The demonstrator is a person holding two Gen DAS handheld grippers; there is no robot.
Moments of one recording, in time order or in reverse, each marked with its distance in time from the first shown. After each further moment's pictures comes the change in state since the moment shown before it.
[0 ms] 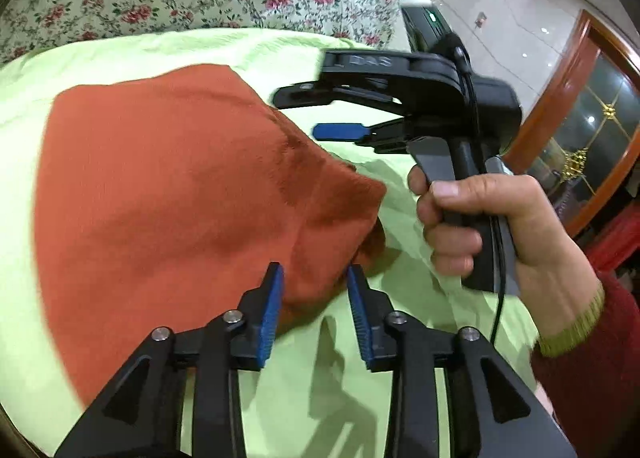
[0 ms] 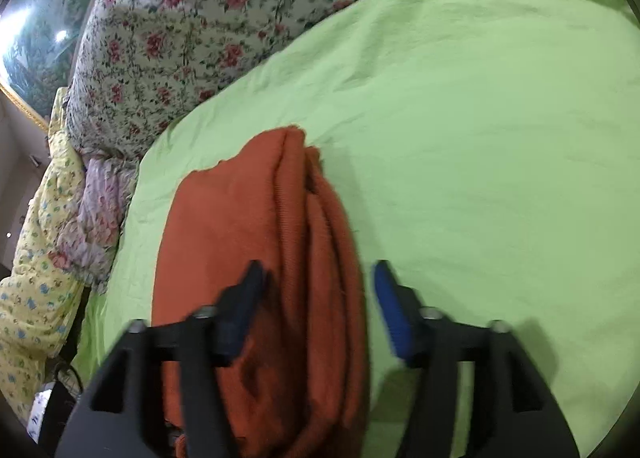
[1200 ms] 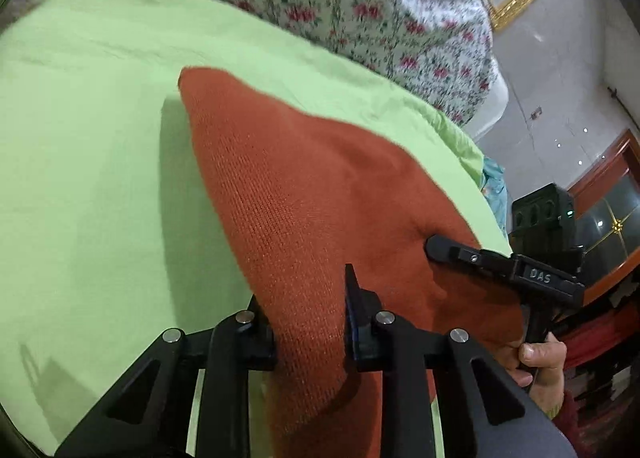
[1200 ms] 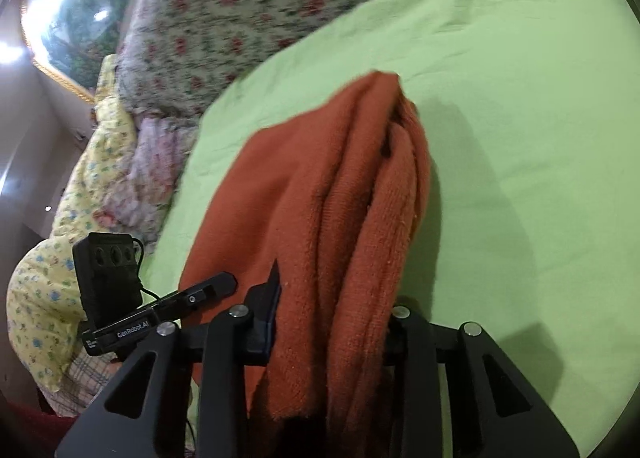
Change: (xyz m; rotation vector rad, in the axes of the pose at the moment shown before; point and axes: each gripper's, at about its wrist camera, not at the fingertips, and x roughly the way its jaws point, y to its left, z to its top) left arm -0.078 0.161 0.006 -0.341 -0.065 -0.004; right arm 0.006 0.065 -0.058 -0.040 0.094 0.203
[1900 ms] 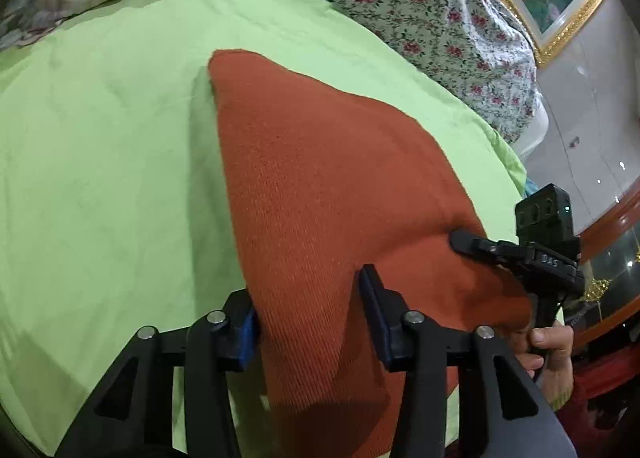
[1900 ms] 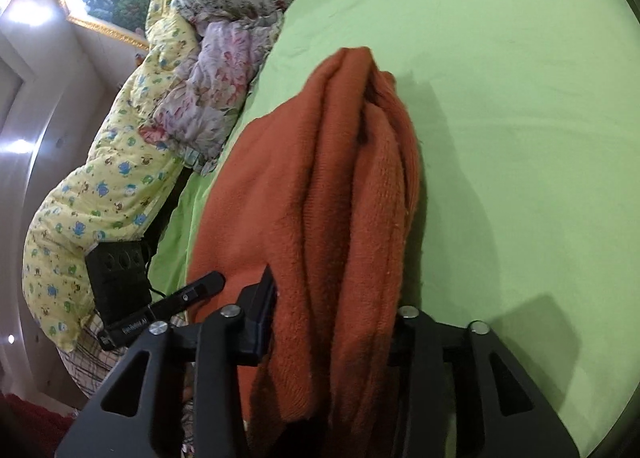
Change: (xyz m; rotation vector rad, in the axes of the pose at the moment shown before) left arm -0.166 0.125 -0.135 -0.133 -0.059 0.176; right arm 0.103 0.111 -0.118 -0.023 0.164 0.180
